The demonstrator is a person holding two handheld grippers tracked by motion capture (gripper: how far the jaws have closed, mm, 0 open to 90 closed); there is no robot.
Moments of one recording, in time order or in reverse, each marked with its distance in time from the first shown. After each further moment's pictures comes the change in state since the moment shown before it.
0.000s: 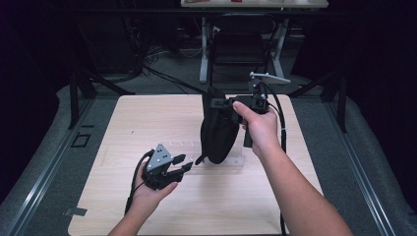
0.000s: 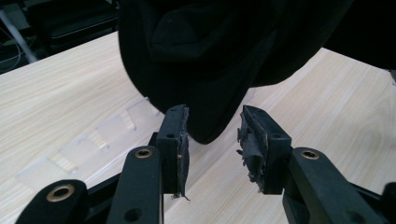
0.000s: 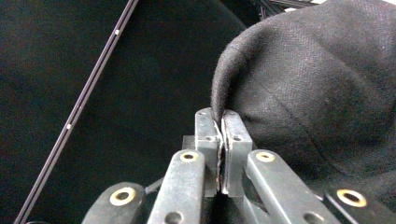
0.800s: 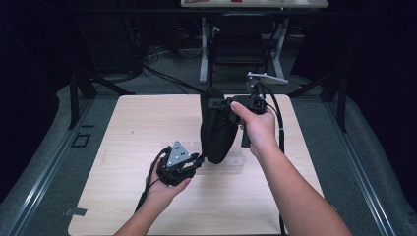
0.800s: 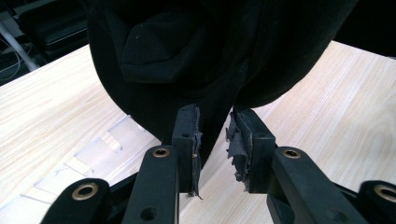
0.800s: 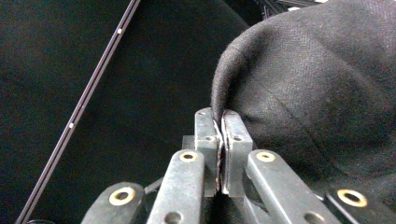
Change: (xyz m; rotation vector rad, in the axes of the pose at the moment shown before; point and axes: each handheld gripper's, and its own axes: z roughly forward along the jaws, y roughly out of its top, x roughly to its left) left arm -0.017 0.017 0.027 0.041 0.010 0.068; right arm 0.002 -0.001 0.004 0.003 0.013 -0.002
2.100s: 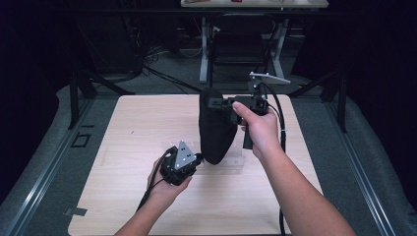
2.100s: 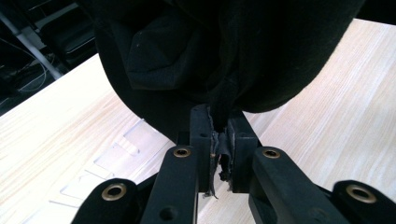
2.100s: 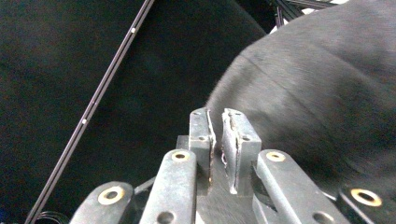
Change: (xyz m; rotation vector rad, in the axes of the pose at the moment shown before) left arm -0.005 0.004 0.003 0.033 0.068 0.096; right arm 0.006 -0.003 -0.007 -0.004 0.044 -0.016
